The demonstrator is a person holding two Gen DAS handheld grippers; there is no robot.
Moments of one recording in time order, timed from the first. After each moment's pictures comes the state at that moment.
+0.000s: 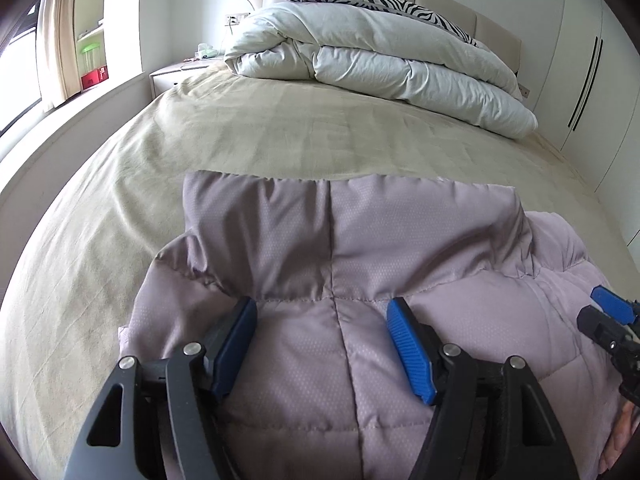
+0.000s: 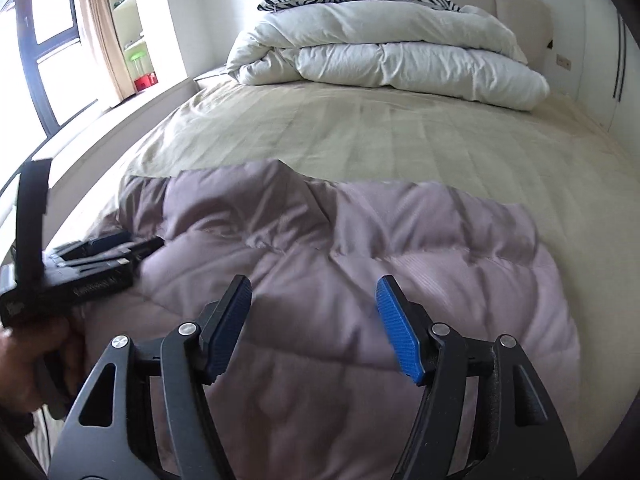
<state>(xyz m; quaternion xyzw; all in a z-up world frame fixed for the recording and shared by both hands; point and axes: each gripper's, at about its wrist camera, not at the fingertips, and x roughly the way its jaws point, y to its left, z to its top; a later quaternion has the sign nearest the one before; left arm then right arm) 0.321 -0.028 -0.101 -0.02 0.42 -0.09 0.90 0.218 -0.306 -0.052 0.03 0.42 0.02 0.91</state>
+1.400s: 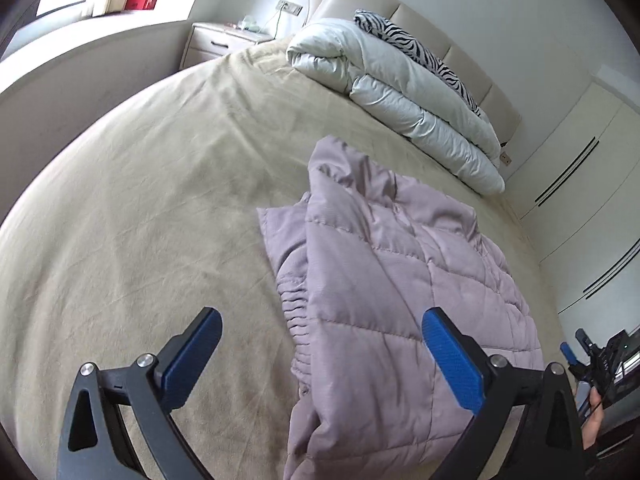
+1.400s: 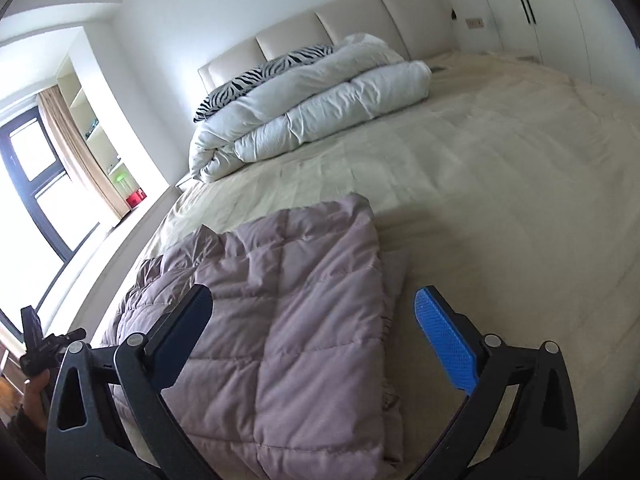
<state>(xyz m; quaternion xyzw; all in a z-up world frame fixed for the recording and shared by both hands) 0.212 0.125 -0.090 -0.23 0.44 -0.13 0.86 0.044 -0.502 -0.021 0.24 0.32 -0.01 0.92</state>
